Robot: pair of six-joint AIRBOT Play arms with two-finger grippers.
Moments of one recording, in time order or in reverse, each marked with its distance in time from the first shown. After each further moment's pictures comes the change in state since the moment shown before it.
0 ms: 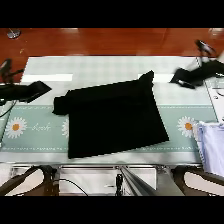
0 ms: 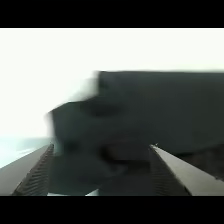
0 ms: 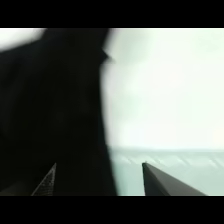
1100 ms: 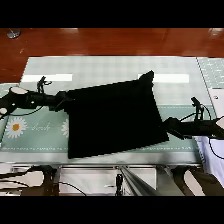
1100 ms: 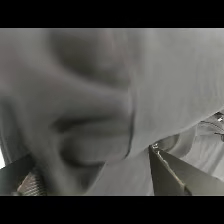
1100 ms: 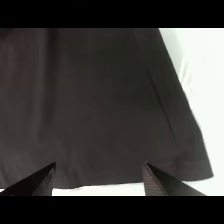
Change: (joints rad) left arm -0.166 -0.342 -0.020 -0.285 -0.025 0.135; right arm -0.084 0.555 -0.829 0.314 -0.041 -0.087
